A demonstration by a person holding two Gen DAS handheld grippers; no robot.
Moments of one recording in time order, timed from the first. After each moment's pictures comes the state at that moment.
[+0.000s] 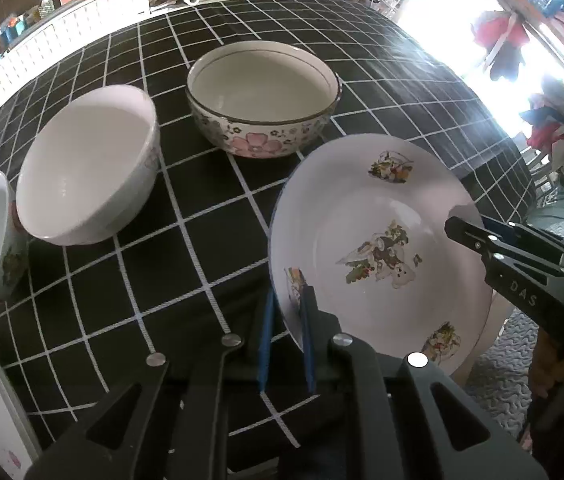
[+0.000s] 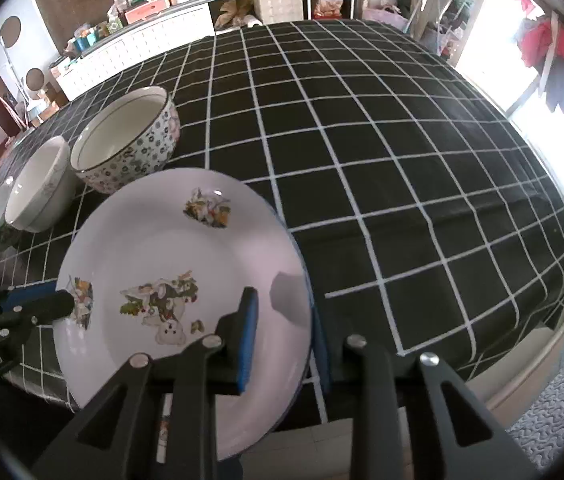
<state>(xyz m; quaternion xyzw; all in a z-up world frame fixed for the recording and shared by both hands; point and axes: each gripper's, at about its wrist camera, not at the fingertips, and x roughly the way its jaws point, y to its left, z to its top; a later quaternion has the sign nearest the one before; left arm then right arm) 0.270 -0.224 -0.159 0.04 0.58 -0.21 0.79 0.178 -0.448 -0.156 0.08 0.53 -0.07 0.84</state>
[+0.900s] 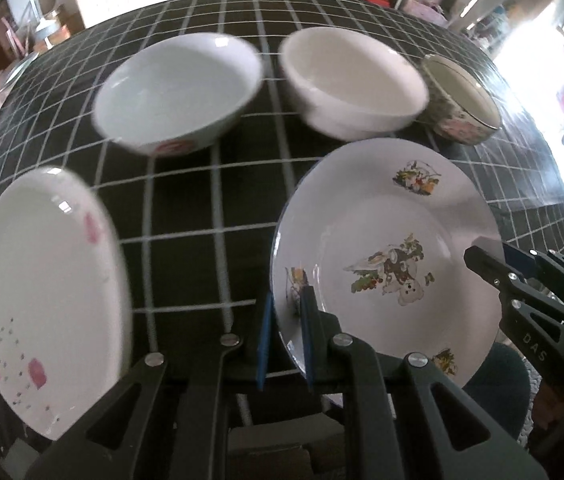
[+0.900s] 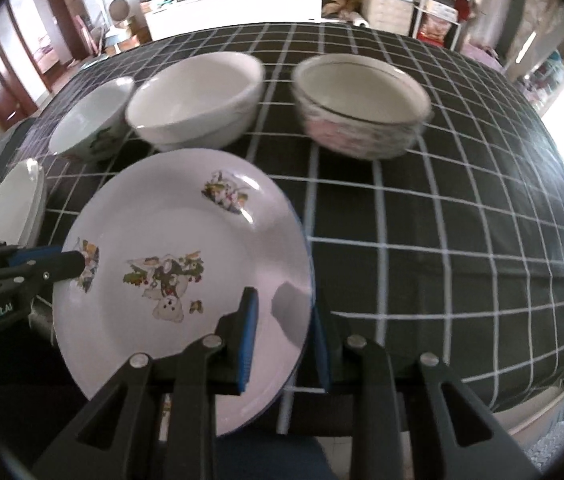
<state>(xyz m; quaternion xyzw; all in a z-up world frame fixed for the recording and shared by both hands) 0.236 -0.080 -0.162 -0.03 0.60 -0.06 0.80 0.183 -0.299 -0.159 -0.02 0.54 0.06 0.84</state>
